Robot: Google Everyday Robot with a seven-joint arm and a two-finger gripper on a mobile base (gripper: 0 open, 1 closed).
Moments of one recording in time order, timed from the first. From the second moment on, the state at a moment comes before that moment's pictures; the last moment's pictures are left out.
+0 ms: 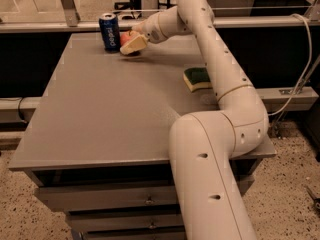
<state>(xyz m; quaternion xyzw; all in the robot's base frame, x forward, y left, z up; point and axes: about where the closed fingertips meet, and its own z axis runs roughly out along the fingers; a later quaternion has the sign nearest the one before) 0.864 0.071 0.868 -0.53 0.66 0.24 0.47</state>
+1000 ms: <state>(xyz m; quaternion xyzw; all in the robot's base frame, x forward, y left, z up) 0.833 0.042 0.921 -0.54 0.65 0.23 0.48</state>
